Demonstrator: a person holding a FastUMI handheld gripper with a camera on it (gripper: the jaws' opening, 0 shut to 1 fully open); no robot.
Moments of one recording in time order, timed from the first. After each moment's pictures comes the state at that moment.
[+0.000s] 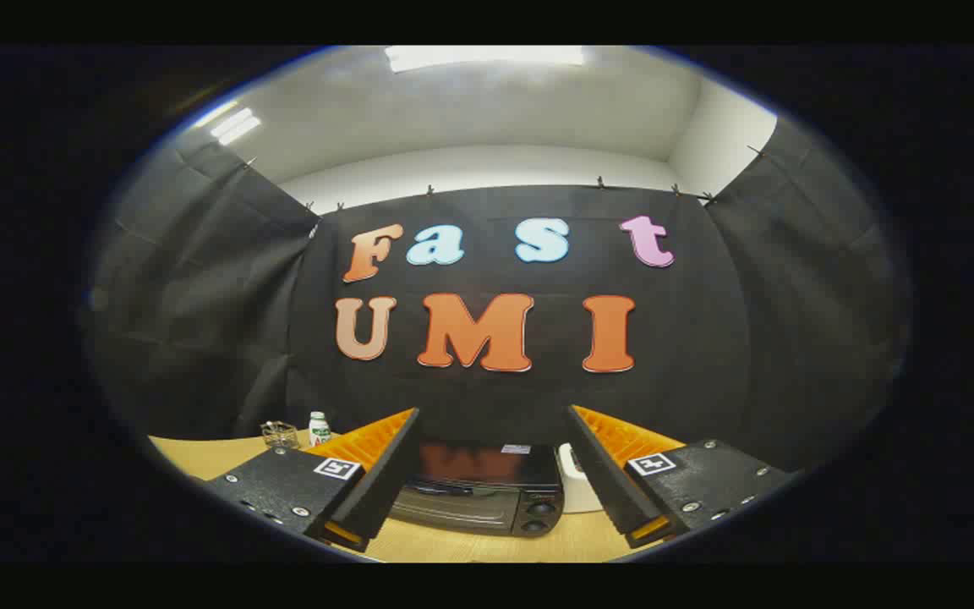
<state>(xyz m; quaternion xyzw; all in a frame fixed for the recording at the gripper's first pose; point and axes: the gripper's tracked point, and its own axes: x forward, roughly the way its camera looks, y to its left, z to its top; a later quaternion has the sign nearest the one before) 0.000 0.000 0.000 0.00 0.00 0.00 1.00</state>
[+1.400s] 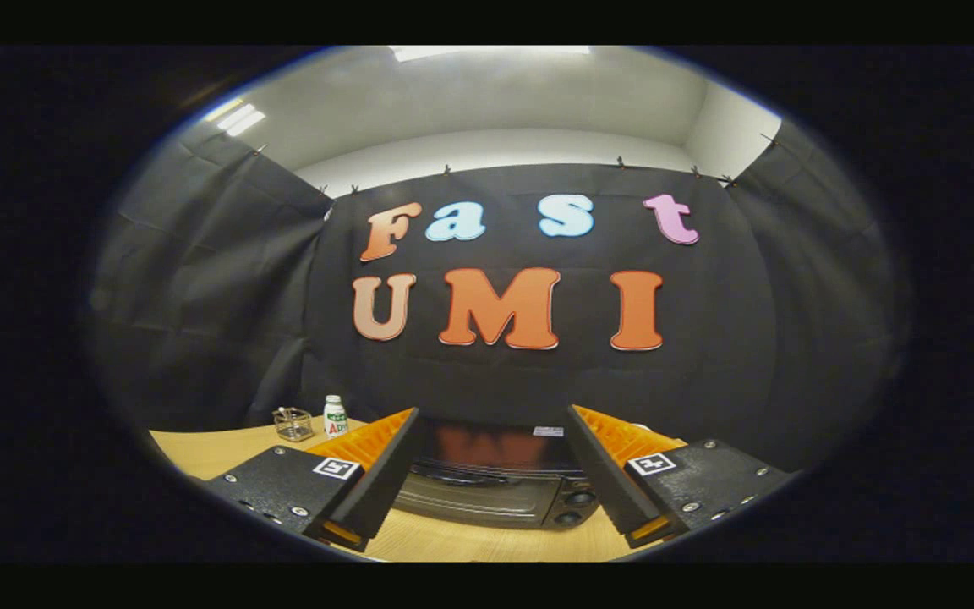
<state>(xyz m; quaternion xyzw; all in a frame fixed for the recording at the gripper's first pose) 0.027 0.047 -0.058 0.00 0.04 0.04 1.00</state>
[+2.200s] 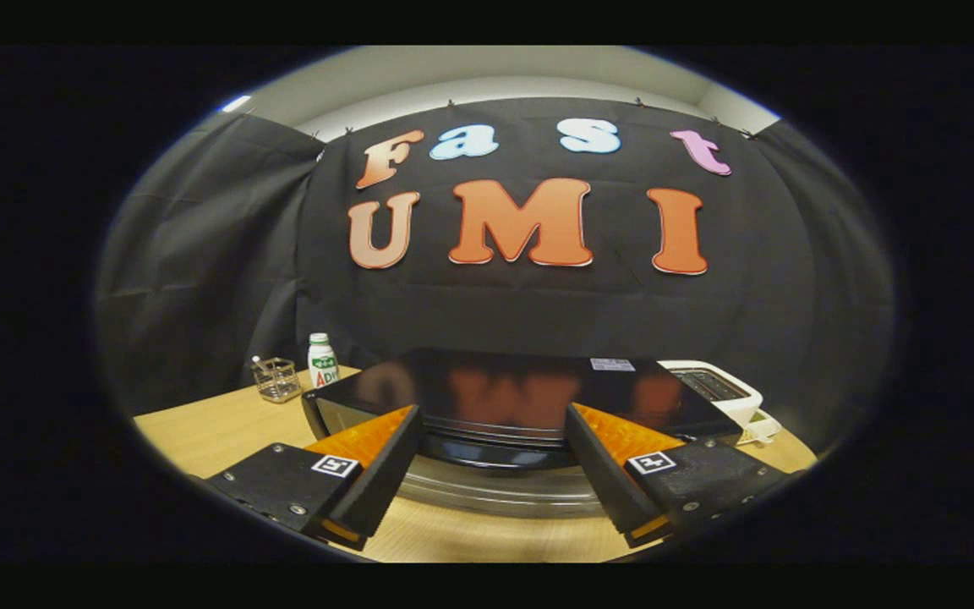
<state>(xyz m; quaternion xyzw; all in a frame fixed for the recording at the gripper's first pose) 0.096 0.094 -0.188 0.01 0.17 0.05 0.98</state>
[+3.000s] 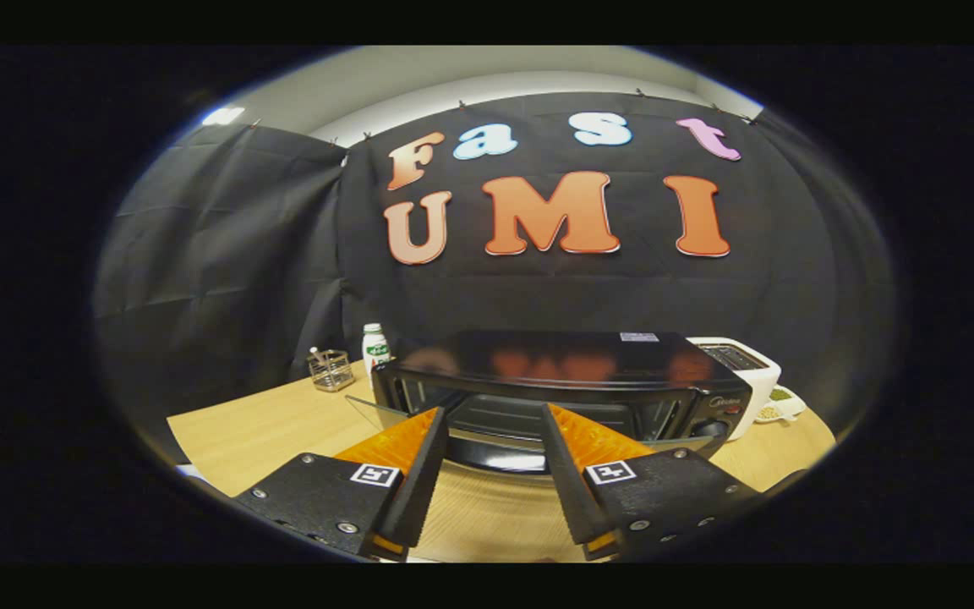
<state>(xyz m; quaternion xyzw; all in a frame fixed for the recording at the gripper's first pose) 0.017 0.114 -0.188 0.03 0.19 0.12 0.97</state>
